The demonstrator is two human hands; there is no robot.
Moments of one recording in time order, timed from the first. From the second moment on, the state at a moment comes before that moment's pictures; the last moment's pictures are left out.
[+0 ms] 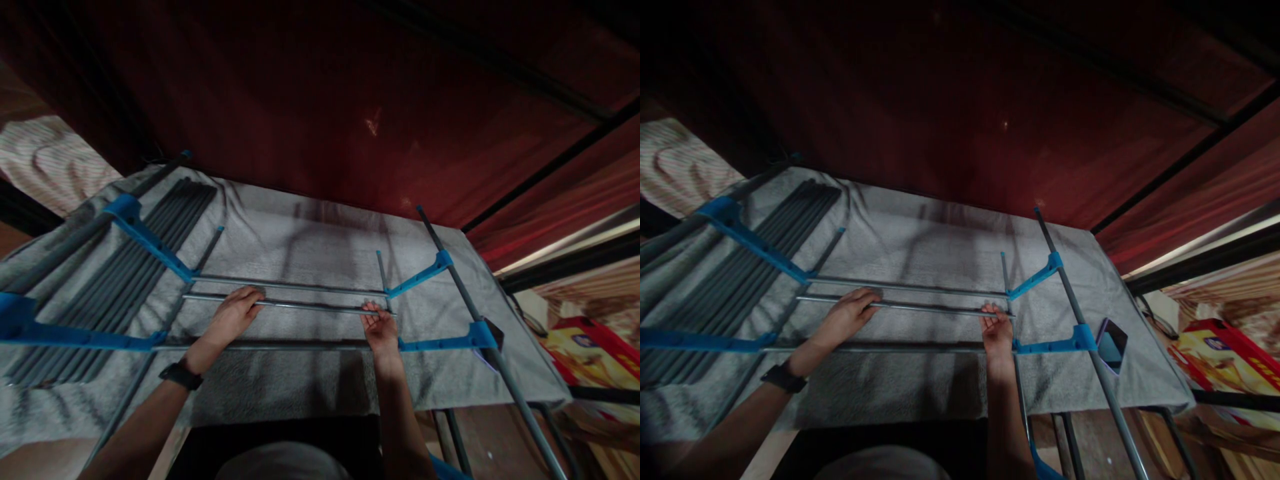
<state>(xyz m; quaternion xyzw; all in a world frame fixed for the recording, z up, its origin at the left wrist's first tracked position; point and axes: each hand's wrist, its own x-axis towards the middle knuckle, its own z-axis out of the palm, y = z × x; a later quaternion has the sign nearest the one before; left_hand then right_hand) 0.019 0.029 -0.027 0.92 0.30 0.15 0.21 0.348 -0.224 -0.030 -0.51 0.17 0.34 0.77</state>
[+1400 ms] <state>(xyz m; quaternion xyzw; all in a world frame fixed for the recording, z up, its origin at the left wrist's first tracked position) 0.018 0.031 -0.030 0.92 0.30 0.14 0.21 0.341 -0.225 -0.039 -0.50 0.09 0.31 0.80</state>
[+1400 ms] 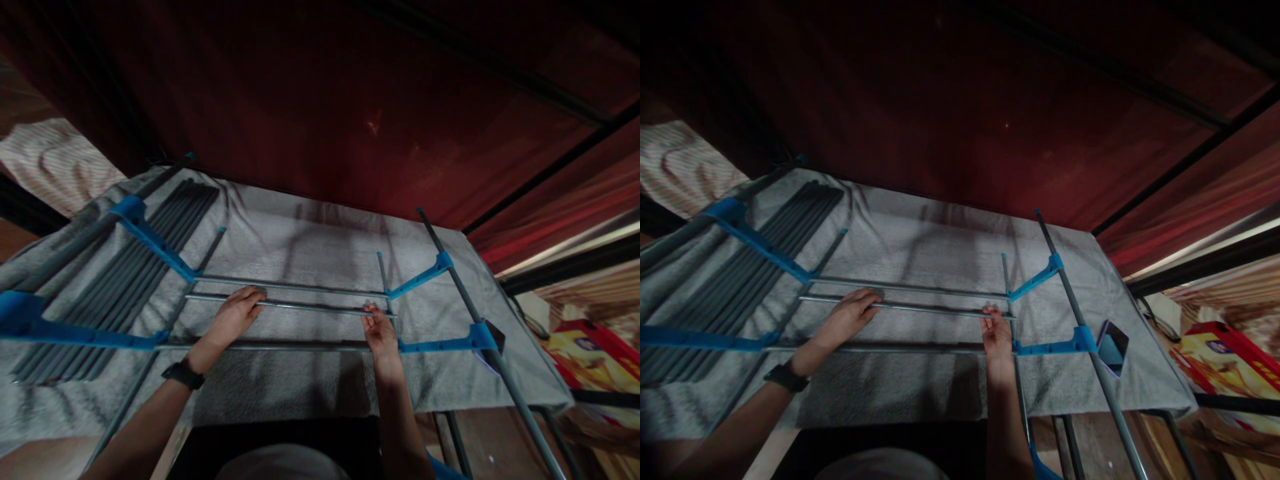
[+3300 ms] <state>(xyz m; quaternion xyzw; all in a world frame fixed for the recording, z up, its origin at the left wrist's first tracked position) 0.034 -0.020 -0.009 0.95 0.22 0.18 0.11 0.340 -0.248 -0.025 -0.48 0.07 0.33 0.81</state>
